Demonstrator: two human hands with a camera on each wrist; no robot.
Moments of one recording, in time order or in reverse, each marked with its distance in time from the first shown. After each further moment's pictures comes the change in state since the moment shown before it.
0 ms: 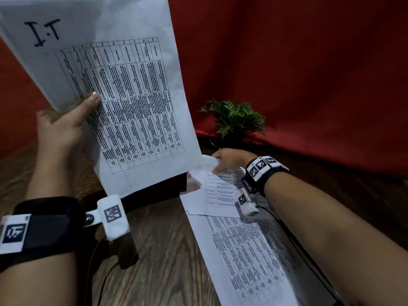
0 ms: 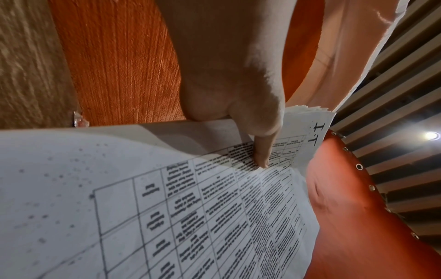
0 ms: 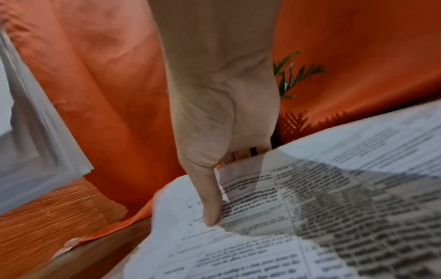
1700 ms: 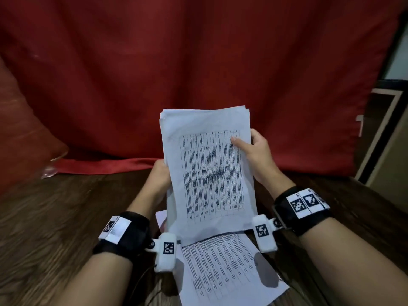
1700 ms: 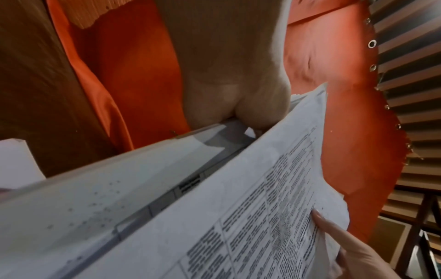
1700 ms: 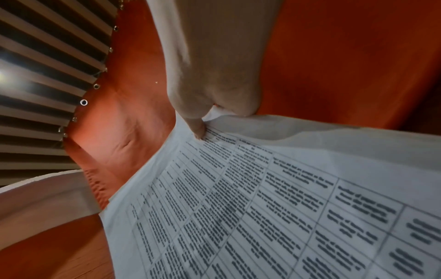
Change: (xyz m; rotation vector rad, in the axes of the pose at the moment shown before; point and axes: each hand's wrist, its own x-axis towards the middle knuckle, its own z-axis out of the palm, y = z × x) left_hand -0.151 -0.017 0.222 0.409 -0.498 -0.478; right_hand -0.200 0.030 -0.060 1.152 0.994 -0.137
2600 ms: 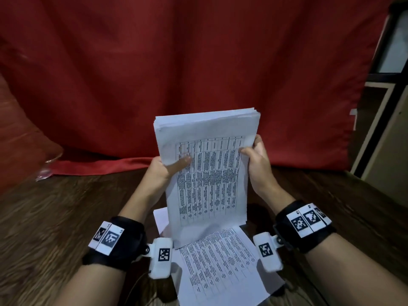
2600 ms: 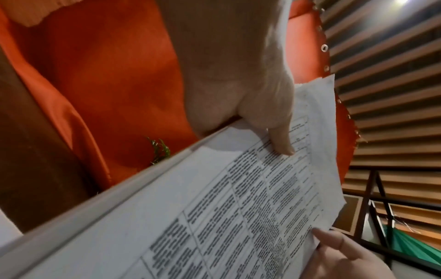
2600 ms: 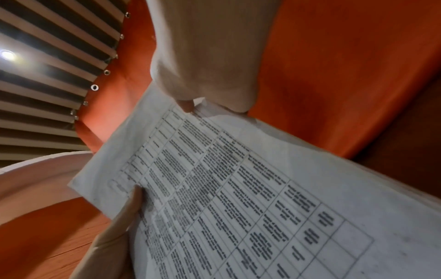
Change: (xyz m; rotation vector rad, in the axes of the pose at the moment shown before) left_hand -0.016 0.016 0.012 -0.144 -0.129 0.110; right_hand -0.036 0.009 -0.011 0.319 -0.025 -0.038
